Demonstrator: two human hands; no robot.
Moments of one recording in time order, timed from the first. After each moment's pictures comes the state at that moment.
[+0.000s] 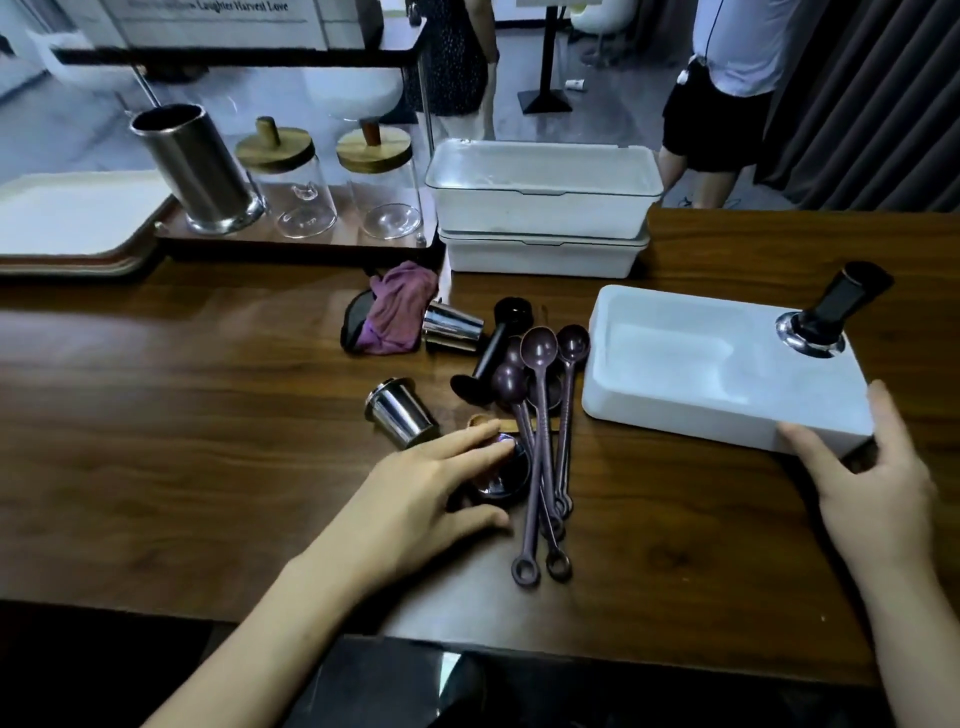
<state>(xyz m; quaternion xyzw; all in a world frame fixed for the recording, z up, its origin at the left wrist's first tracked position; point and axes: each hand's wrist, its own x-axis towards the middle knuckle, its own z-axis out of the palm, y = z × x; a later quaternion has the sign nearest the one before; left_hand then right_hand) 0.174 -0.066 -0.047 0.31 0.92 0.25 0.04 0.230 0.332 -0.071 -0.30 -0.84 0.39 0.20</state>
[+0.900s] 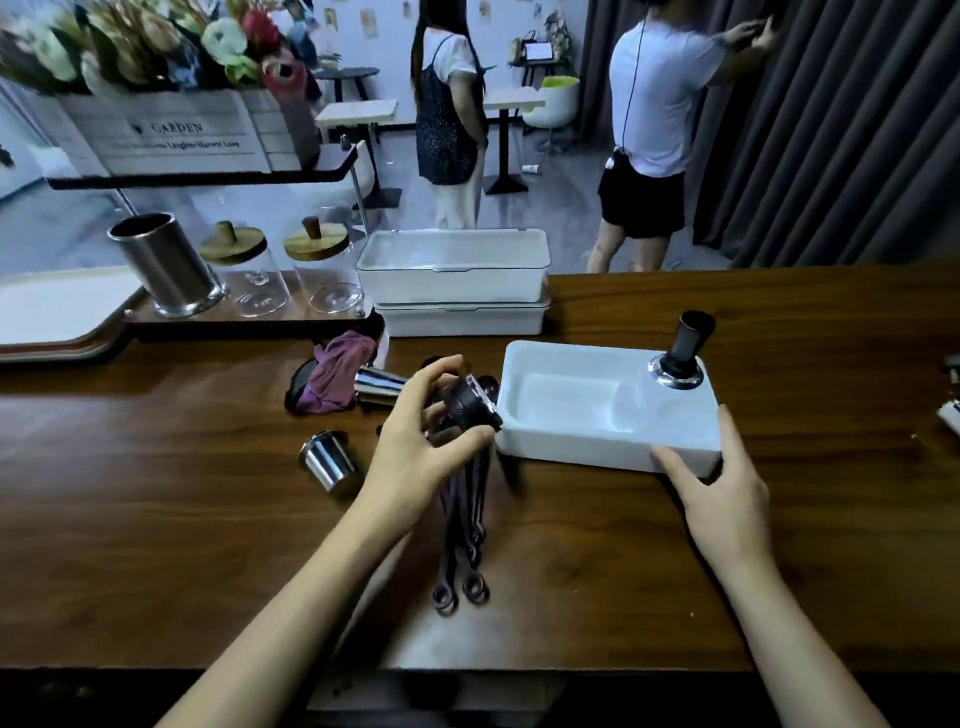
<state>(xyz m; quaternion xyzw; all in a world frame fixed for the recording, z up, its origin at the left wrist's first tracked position) 0.159 0.036 -0.003 0.18 0.76 0.63 -0.01 0.236 0.332 -0.059 -0.26 -0.84 0.43 0.21</state>
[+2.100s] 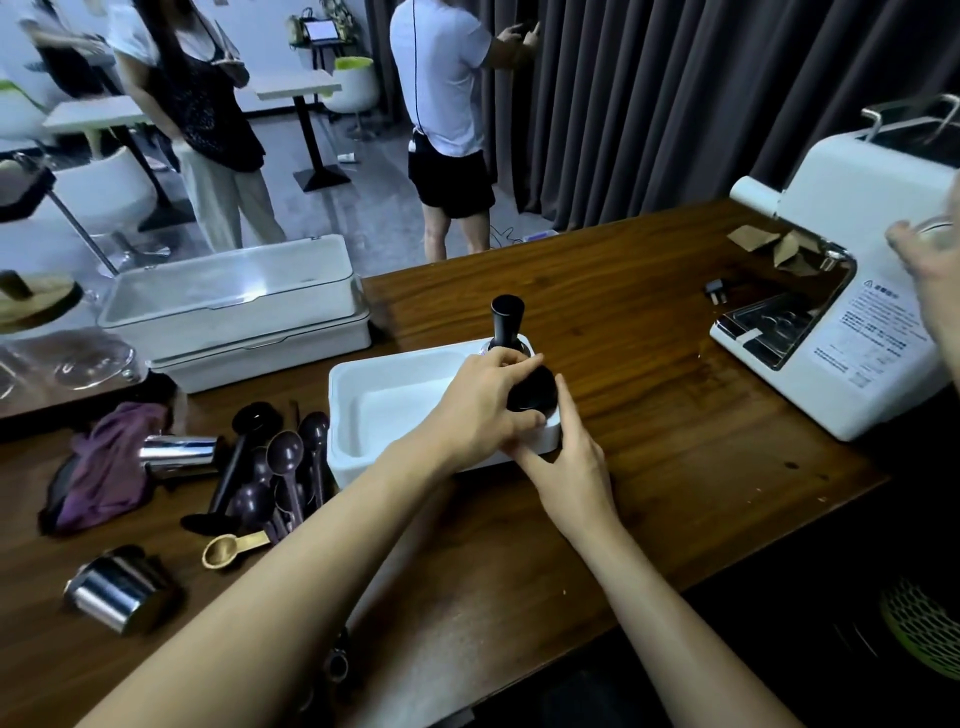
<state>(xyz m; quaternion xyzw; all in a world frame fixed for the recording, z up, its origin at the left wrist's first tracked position) 0.107 0.247 -0.006 0.48 0.82 0.29 0.08 0.234 0.331 -0.066 -0.28 -0.82 0.46 0.21</state>
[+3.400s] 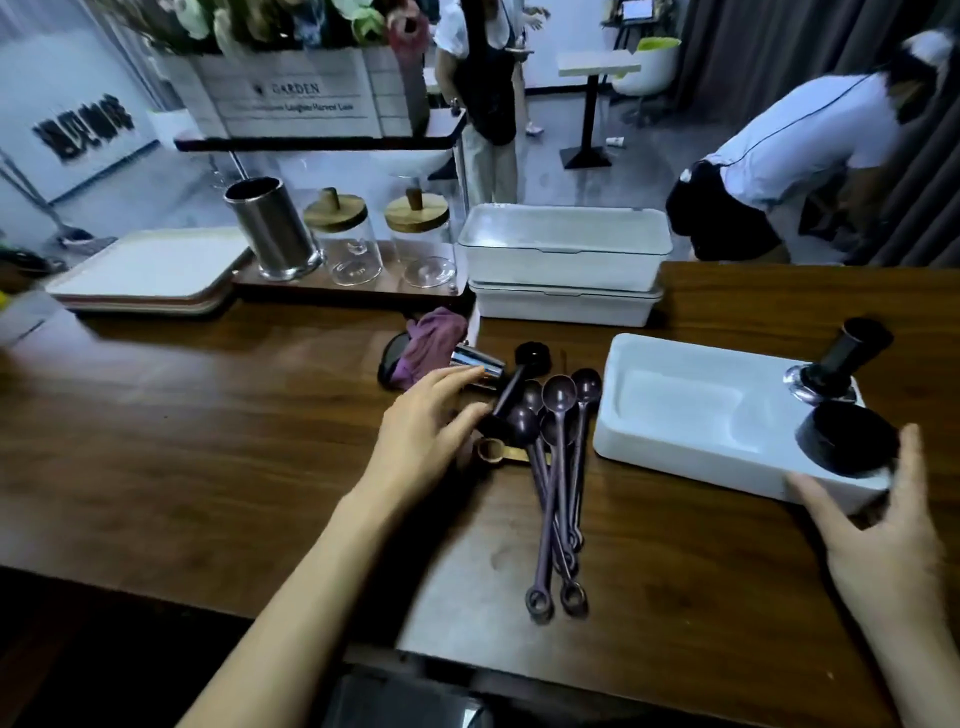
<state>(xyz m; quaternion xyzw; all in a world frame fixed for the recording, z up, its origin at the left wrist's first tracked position) 0.114 -0.057 -0.026 0.14 0.92 0.36 -0.11 0.233 0.326 -0.064 -0.24 -0.84 0.43 0.21</state>
